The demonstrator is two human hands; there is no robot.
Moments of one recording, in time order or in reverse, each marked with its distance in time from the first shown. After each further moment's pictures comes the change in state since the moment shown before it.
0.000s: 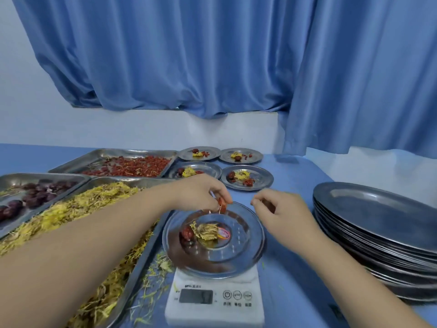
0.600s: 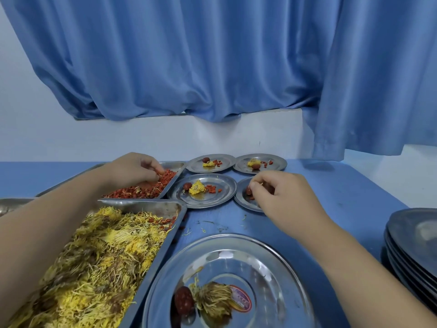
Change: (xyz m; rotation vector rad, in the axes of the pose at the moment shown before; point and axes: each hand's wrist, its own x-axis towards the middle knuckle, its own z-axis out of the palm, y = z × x) left_hand 0.036 -0.152 -0.122 -0.162 0.463 -0.290; right_hand 0.109 0.032 0.051 0.123 0.050 -0.005
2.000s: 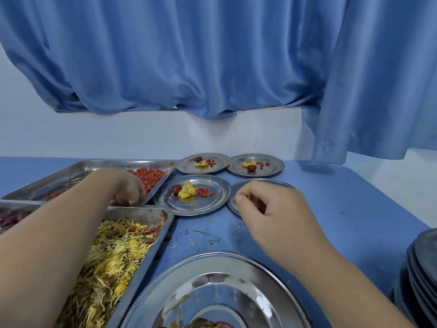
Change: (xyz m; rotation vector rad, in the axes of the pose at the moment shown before) left_hand 0.085 -0.048 0.023 0.658 -0.452 -0.423; right_hand -0.004 -0.015 0.010 0.057 -0.005 -0.042
